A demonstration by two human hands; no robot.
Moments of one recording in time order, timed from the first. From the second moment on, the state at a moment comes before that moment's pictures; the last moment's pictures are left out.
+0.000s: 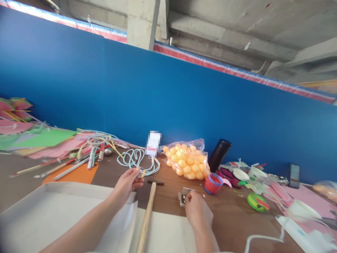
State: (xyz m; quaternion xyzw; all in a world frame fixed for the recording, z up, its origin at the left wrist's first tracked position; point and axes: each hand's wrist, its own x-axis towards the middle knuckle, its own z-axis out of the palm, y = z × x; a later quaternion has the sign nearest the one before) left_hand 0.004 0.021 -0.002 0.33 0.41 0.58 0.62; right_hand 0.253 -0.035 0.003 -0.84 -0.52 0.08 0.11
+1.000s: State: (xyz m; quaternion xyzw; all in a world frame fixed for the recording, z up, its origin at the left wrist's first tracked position) left_hand 0.004 0.022 -0.006 0.32 0.41 0.58 0.62; right_hand 0.251 -0.040 0.011 -0.85 -0.50 0.08 0.17
